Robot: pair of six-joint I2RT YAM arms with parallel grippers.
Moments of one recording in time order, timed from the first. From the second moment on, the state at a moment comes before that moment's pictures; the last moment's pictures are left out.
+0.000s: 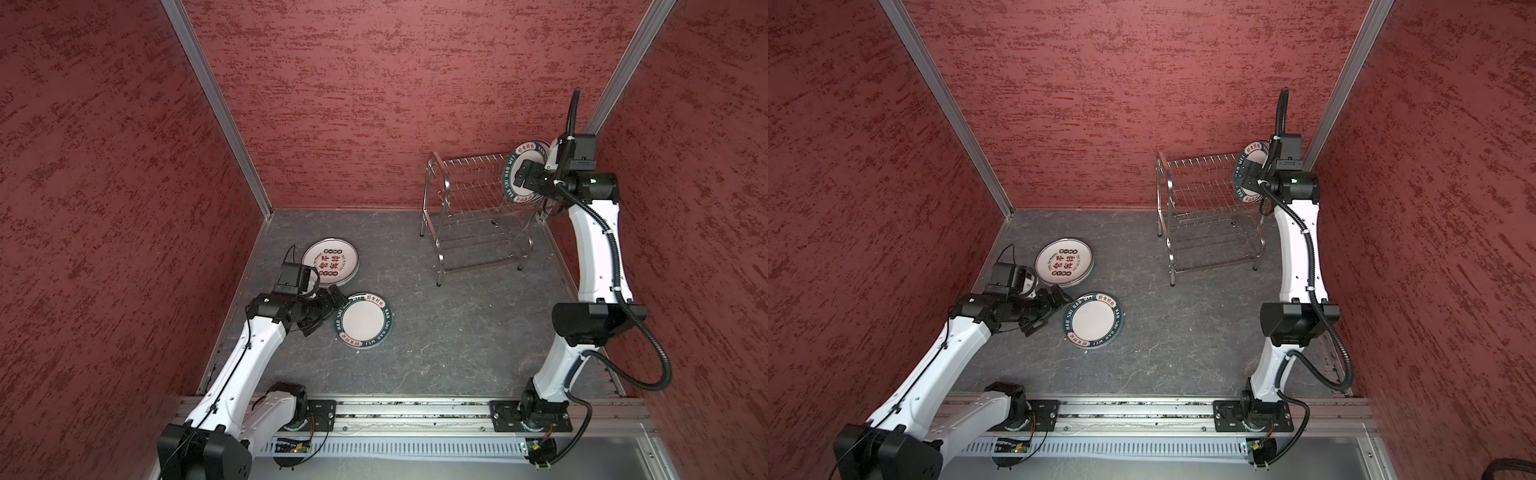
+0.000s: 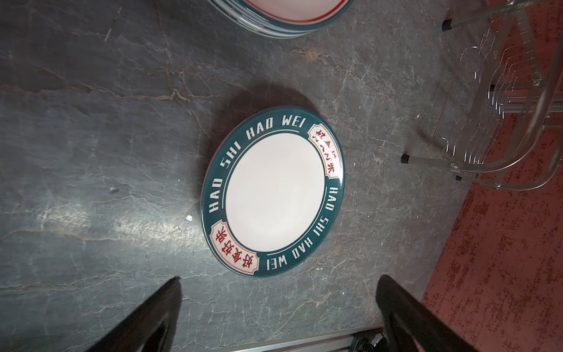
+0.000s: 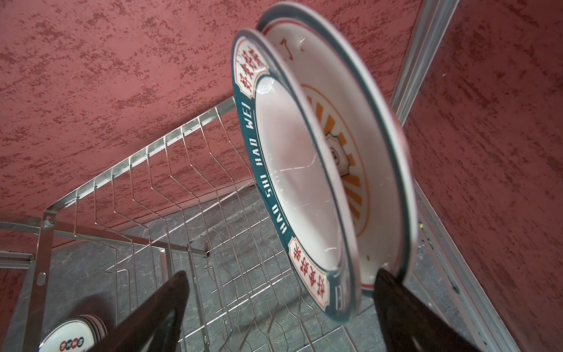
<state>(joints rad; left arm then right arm) -0.13 1.00 0.84 -0.92 0.33 -0.74 -0.05 1.89 2.38 -1.08 0.02 0.31</state>
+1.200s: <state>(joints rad) -0.11 0.86 0.77 -0.85 0.28 -0.80 -0.07 1.88 2.15 -0.76 0.01 0.17</state>
